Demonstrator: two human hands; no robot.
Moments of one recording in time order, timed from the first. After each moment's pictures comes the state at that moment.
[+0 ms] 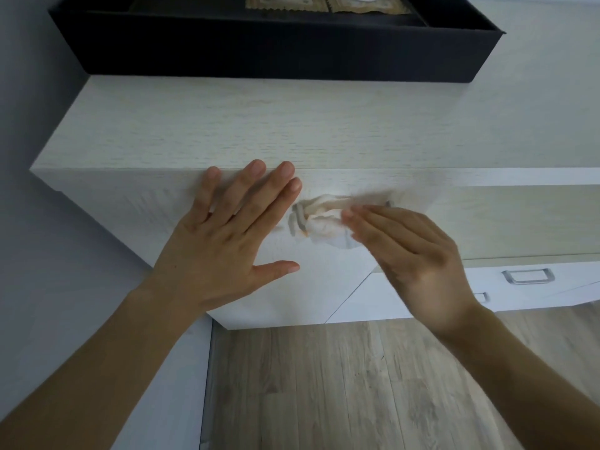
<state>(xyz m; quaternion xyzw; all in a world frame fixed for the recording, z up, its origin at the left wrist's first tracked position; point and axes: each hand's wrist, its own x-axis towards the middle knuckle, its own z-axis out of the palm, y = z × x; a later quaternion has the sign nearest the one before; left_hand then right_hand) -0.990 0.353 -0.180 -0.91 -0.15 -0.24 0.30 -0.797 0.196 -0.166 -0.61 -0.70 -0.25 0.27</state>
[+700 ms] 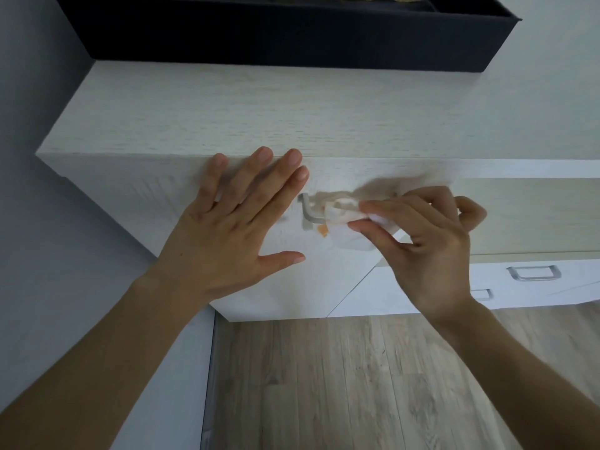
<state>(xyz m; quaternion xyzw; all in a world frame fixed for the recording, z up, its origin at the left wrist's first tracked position) -0.989 0.351 -0.179 -0.91 -0.16 -0.24 0.30 -0.807 0.205 -0.166 -0.69 -0.57 -0.23 0.38</state>
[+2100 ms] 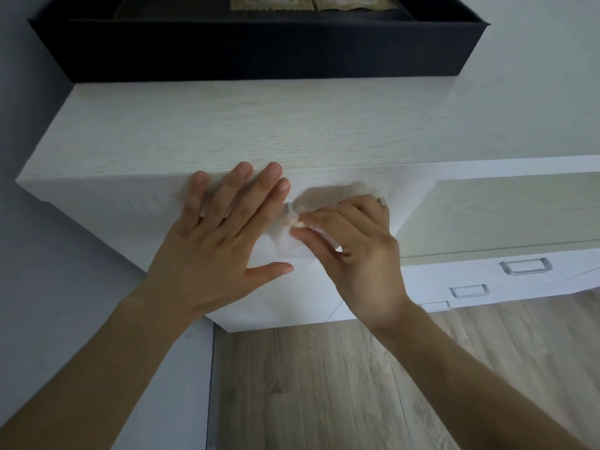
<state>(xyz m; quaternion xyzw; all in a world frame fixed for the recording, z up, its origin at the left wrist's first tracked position) -0.988 0.352 -0.179 -0.91 -0.15 -0.25 0.30 -0.840 0.229 -0.169 -0.65 -0.60 -0.17 0.44</state>
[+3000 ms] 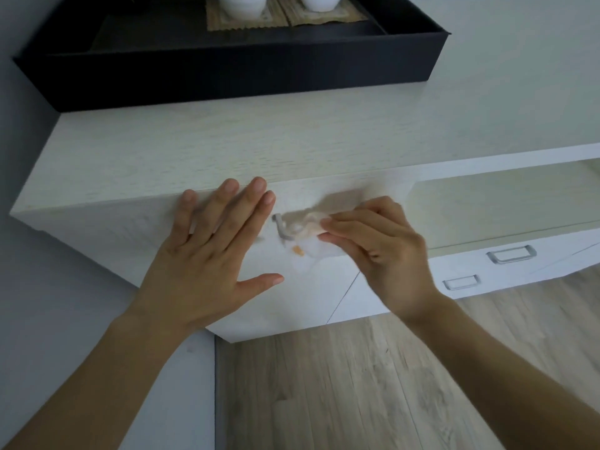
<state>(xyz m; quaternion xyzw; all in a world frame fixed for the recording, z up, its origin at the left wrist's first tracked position) -0.993 0.352 -0.174 -0.92 -0.14 -0.23 0.29 -0.808 0.206 -0.163 -0.64 -0.63 -0.19 0.41</state>
